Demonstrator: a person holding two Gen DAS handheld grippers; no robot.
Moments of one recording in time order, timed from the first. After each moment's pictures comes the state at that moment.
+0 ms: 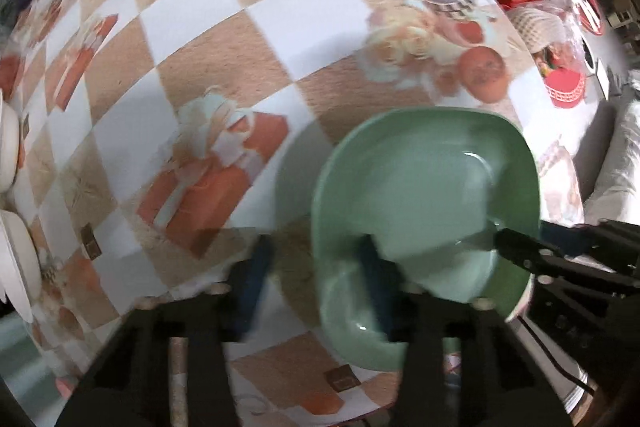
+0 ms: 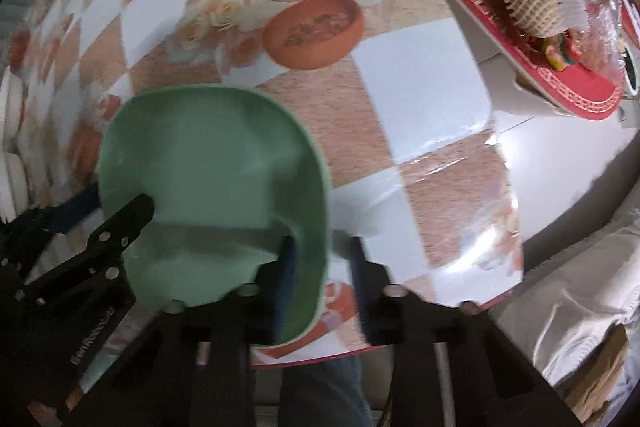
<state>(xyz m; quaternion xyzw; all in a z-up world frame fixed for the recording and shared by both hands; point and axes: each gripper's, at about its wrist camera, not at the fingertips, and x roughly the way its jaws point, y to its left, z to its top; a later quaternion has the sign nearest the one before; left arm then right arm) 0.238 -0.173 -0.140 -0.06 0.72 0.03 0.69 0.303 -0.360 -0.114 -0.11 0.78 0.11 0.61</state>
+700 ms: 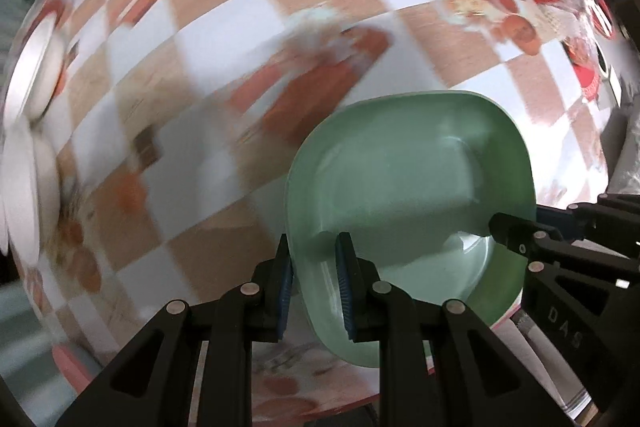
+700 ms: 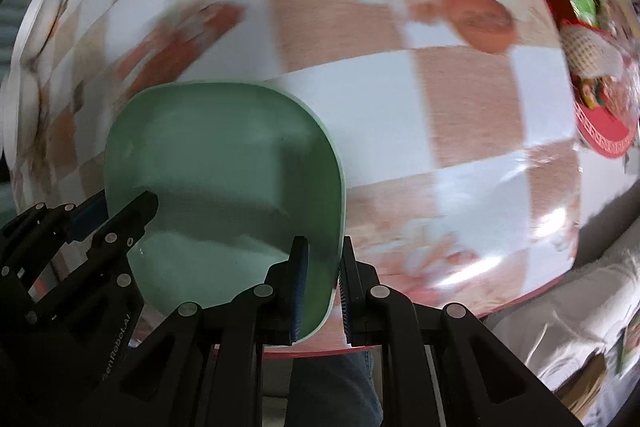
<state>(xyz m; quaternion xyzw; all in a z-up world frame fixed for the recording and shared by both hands) 0.159 -0.121 -0.138 -0.08 0.71 0.08 0.69 0.231 -0.267 -0.107 -0.18 0.77 0.17 0.59</state>
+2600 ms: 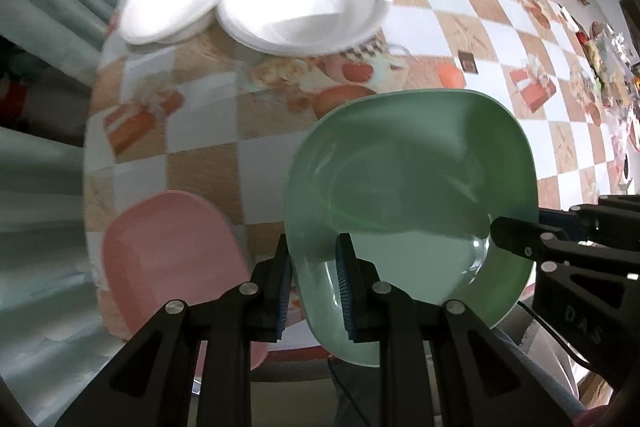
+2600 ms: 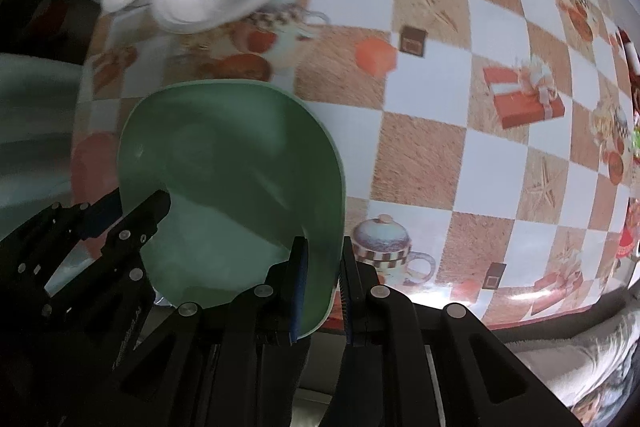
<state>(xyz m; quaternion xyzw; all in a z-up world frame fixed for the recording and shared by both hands) -0.024 0.028 -0.055 -0.19 0.66 0.21 0.69 0.105 -0.068 -0.056 -0.29 0.72 0.30 0.56</state>
